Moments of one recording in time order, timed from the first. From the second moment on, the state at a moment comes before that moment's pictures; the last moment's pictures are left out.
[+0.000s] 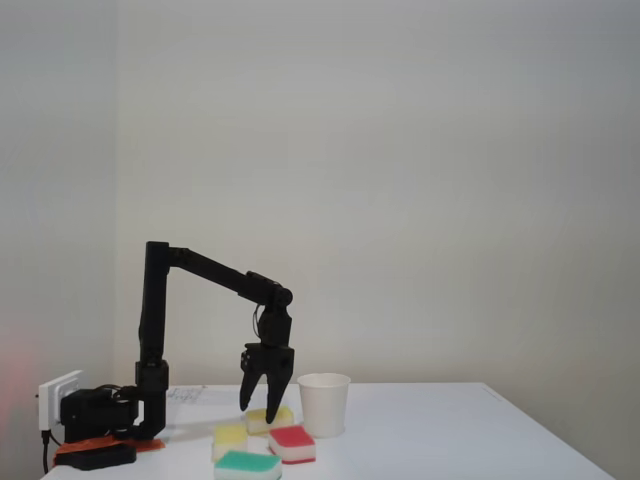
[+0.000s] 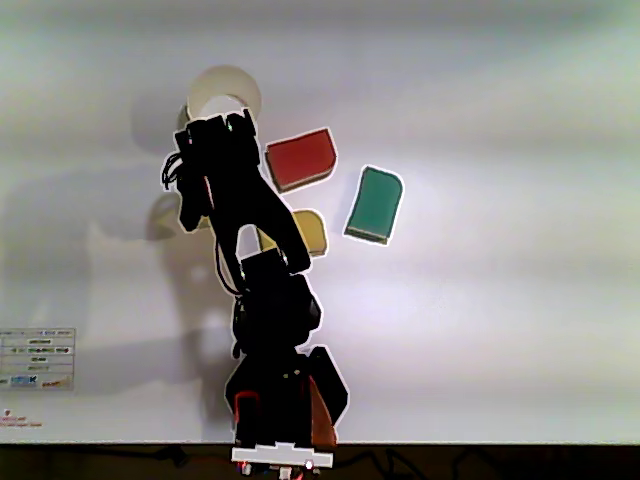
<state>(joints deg) -20.9 85.3 112.1 67.1 62.8</state>
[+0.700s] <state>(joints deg) -22.3 74.9 101.2 70.7 64.0</state>
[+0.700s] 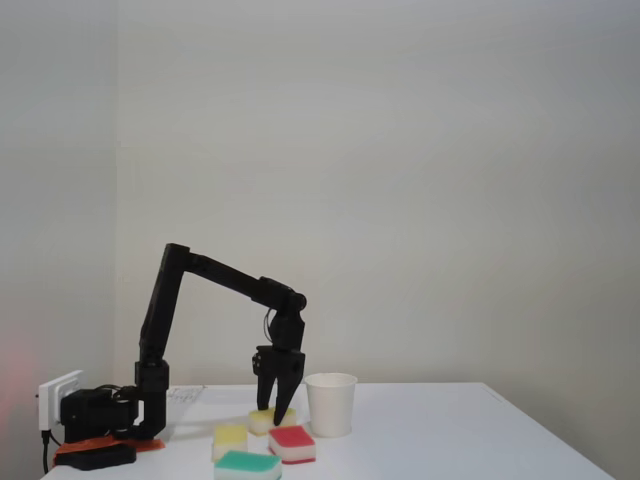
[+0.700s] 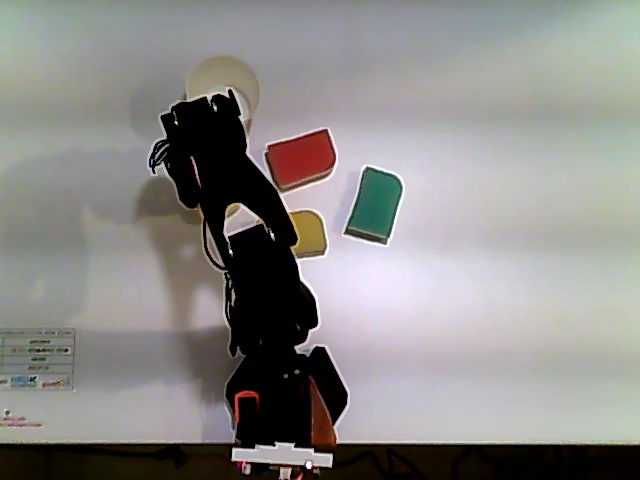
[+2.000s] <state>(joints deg) -18.8 98.2 107.2 72.2 34.4</state>
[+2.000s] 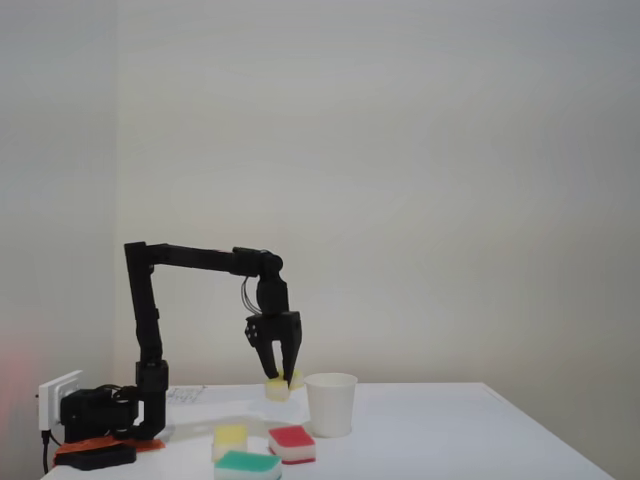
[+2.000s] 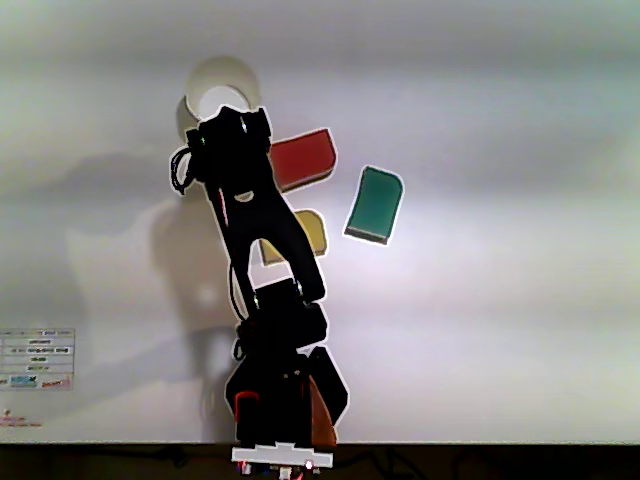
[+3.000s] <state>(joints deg) -14.7 106.7 93.8 83.8 19.2</state>
